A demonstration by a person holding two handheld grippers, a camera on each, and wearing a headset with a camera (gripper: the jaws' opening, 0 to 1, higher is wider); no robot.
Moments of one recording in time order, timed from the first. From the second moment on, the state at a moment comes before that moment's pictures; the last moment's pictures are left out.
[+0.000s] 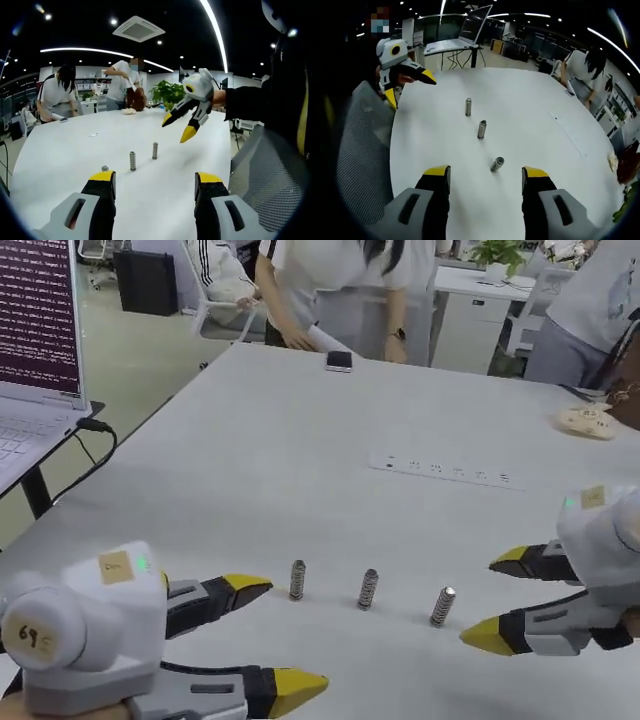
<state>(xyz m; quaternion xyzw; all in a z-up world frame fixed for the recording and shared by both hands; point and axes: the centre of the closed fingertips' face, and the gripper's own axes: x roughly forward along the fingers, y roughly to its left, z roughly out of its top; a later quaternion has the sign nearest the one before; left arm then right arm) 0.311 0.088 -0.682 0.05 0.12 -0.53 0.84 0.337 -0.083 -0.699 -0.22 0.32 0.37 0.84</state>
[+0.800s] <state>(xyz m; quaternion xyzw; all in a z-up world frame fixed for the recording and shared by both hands) 0.314 0.103 -0.673 0.05 0.12 -0.51 0.85 0.290 -0.096 -0.670 -0.10 0.20 0.32 0.92</state>
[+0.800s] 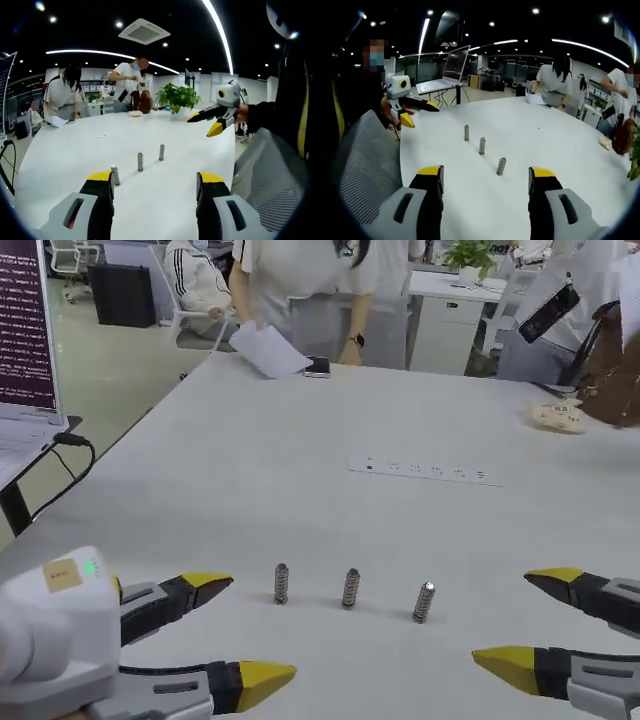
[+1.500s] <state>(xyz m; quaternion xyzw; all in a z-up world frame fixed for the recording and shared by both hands) 0.308 0.113 -0.688 0.05 0.13 -0.50 0.85 0.288 -0.099 -0.683 -0.08 0.18 0.29 0.94</state>
